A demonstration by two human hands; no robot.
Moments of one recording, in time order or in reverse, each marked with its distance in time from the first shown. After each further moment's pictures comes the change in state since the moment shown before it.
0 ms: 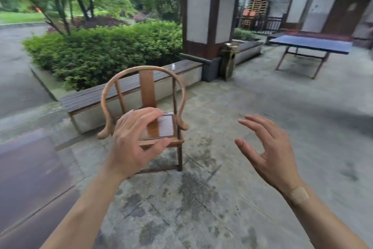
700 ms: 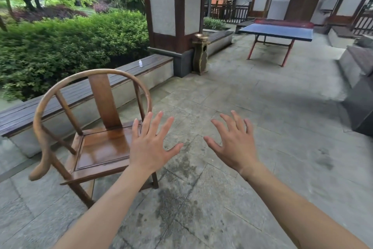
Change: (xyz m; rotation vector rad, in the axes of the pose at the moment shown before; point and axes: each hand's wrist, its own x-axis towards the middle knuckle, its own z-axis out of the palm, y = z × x) left_hand 0.113 -0.110 0.304 0.437 -0.385 -0.104; right_hand 0.106 0.221 0.143 -0.530 -0.301 0.218
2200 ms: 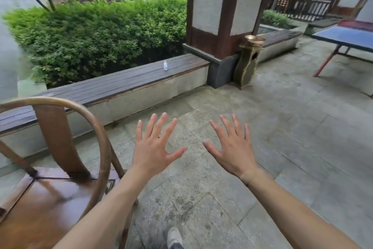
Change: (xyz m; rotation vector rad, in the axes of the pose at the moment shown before) left_hand 0.587 -0.091 0.413 0.055 -0.050 -0.241; right_hand 0.661 0.223 0.384 0.181 -0.222 -0.263
